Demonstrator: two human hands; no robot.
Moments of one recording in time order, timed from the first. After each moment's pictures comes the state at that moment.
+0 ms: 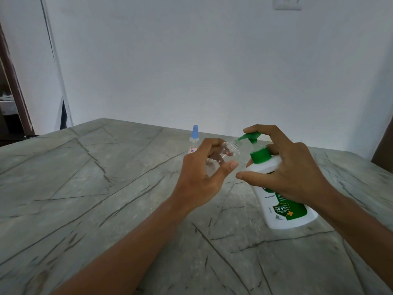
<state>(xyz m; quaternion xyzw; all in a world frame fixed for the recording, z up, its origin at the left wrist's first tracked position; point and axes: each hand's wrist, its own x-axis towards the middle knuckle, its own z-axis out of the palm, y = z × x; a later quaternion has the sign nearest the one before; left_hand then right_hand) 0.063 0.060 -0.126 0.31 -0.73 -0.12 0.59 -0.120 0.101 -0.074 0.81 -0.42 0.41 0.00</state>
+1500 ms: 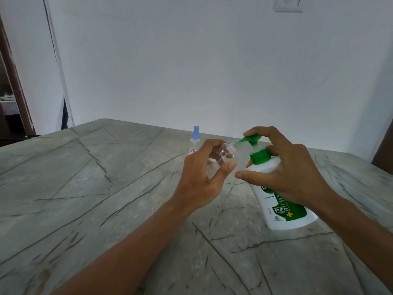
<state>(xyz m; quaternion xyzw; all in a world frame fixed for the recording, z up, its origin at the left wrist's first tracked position) 0.063 0.061 -0.126 0.30 -0.73 -0.11 0.61 -0.116 0.103 -0.073 0.80 -0.43 0.42 0.01</state>
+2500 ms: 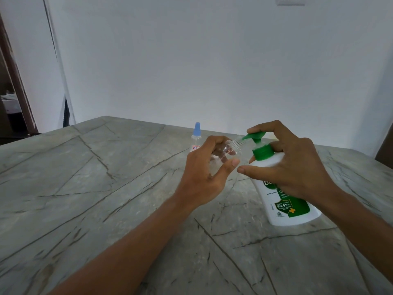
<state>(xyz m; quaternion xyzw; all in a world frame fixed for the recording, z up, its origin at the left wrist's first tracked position) 0.062 0.061 -0.128 0.29 -0.74 -0.11 0.60 -0.116 0.103 -0.074 0.79 -0.43 0.43 0.00</state>
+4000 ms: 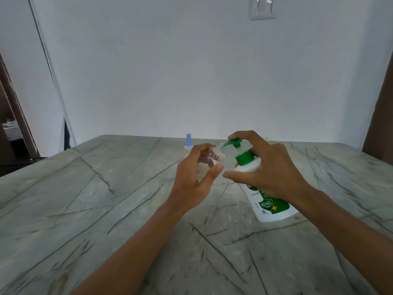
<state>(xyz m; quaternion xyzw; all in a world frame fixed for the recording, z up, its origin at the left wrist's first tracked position) 0.065 0.061 -0.126 0.27 -0.75 -0.11 0.59 -0.125 0.102 -0.081 0.79 -0.43 0.44 0.03</state>
